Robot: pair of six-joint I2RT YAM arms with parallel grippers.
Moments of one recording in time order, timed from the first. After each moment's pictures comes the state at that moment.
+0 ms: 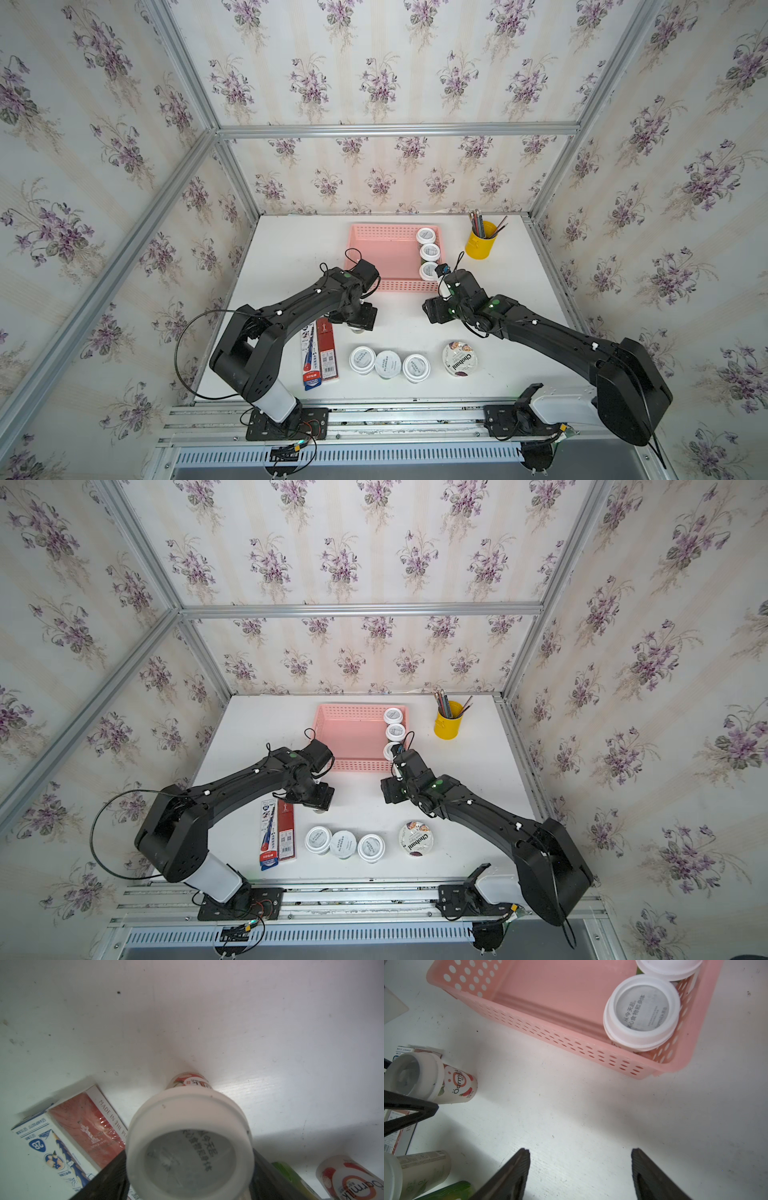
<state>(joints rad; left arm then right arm) -0.58 1.61 1.11 -0.95 -0.03 -0.38 0.69 1.33 0.80 -0.35 0.03 0.30</state>
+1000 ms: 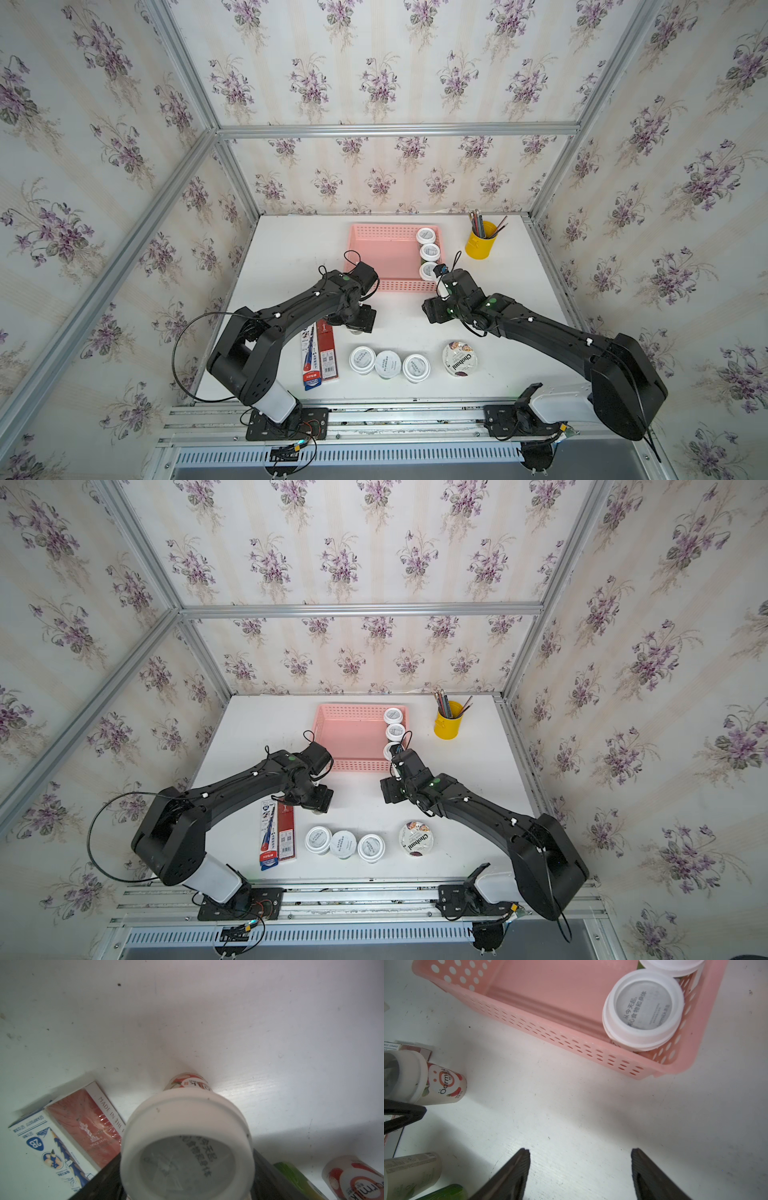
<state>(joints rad) -0.58 1.59 1.08 -0.94 -0.04 -0.38 0.69 1.36 0.81 -0.35 0.04 0.28</state>
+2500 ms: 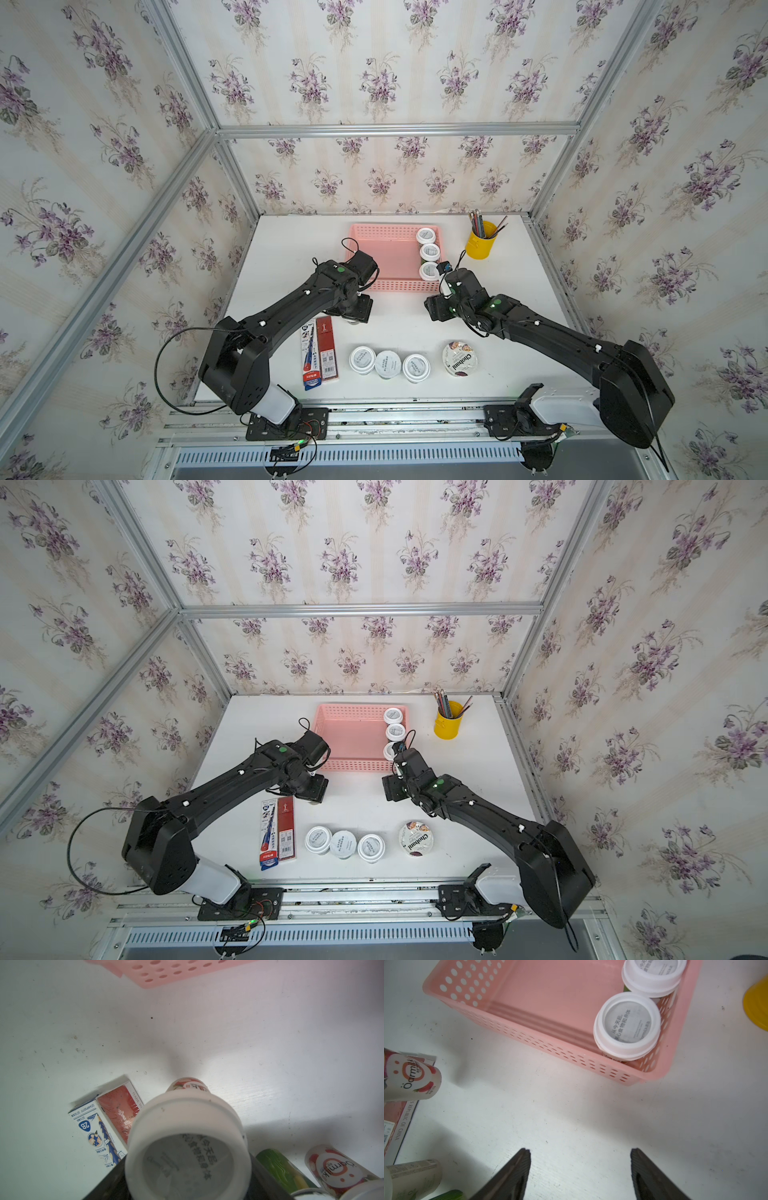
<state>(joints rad) -0.58 1.54 1.24 -1.08 -0.10 -0.36 0.69 1.29 0.80 -0.35 0.09 0.29</state>
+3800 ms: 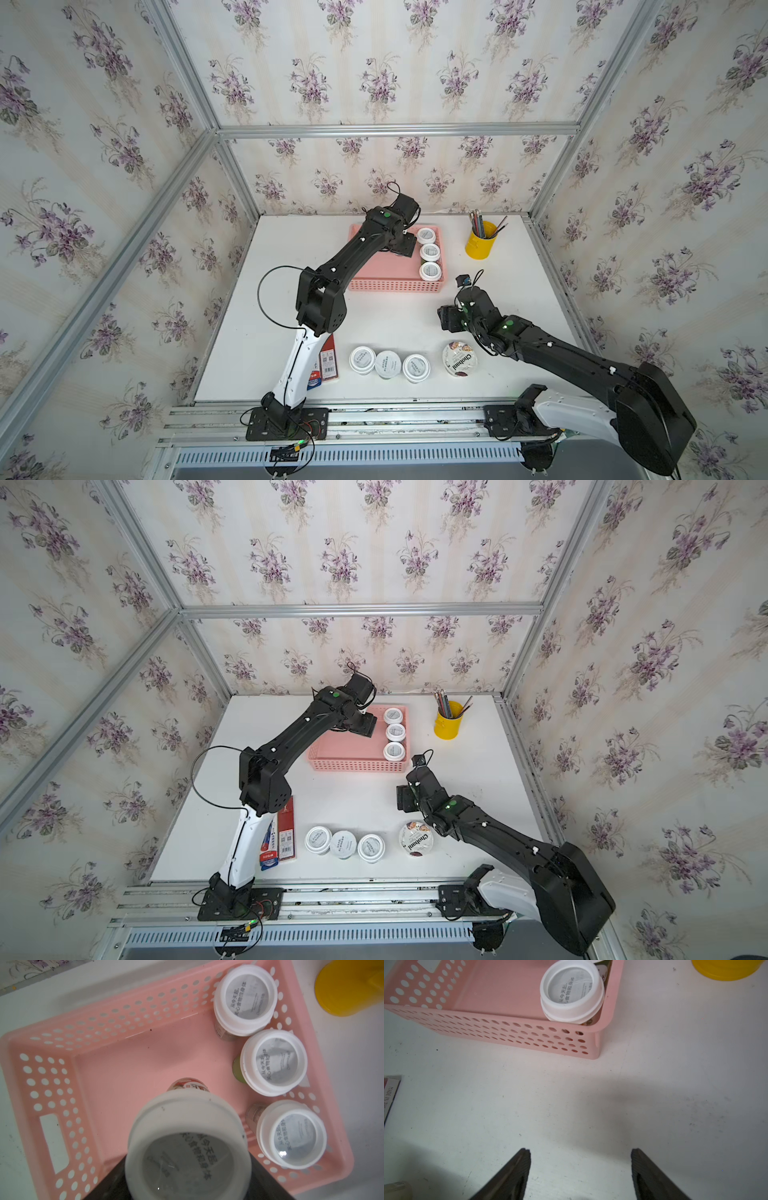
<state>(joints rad) -0.58 2.36 2.38 -1.09 -0.14 -0.23 0.67 1.17 0.58 -0.25 0.17 0.43</state>
